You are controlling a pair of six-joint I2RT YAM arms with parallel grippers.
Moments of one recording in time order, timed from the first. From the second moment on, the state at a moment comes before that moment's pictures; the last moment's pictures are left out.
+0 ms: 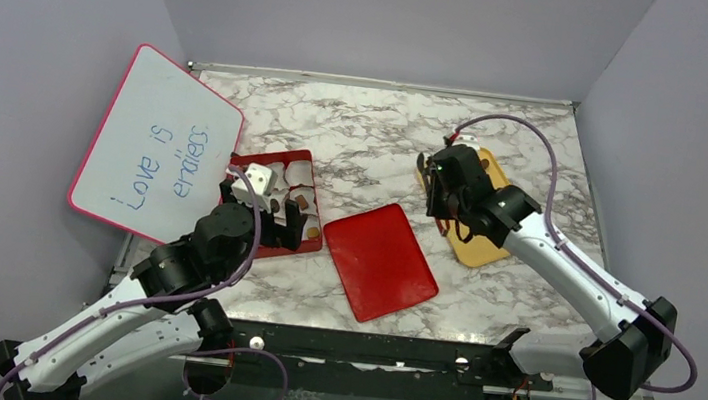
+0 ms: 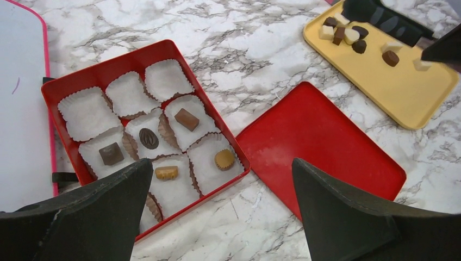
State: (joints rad) left arm -0.87 0.55 0.73 -0.52 -0.49 -0.31; right arm 0.75 1.30 1.19 -0.71 0.37 0.46
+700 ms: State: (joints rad) left arm -0.87 0.42 0.67 -0.50 -0.49 -0.28; right arm 0.48 1.39 1.09 -0.73 0.38 0.40
